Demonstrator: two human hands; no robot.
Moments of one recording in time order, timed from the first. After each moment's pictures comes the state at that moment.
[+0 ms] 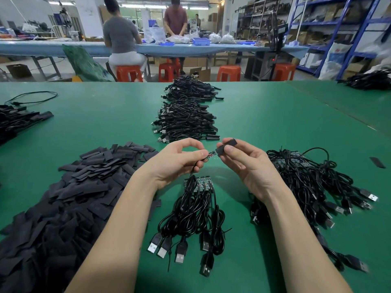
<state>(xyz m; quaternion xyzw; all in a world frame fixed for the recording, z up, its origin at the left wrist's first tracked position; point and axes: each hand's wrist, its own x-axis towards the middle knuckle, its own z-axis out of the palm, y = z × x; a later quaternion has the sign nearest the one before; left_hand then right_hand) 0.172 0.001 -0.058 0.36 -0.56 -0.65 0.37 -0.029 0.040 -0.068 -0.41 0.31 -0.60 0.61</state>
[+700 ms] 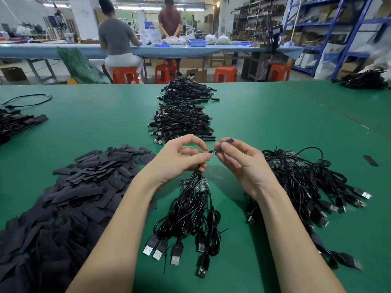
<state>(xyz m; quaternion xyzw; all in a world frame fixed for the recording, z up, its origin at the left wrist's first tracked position) 0.162 0.007 -0.057 0.34 -0.64 -0.56 0.41 -0.027 0.036 -0.069 -0.37 0.32 -0.62 0.61</state>
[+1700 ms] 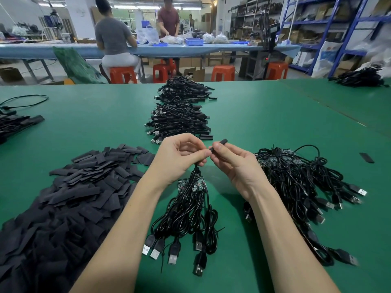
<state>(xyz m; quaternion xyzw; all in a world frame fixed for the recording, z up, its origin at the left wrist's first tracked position) 0.153 0.007 -0.063 0.32 -0.67 -0.46 0.48 -0.021 0.035 -0.074 -0.34 0.35 -0.61 0.62</state>
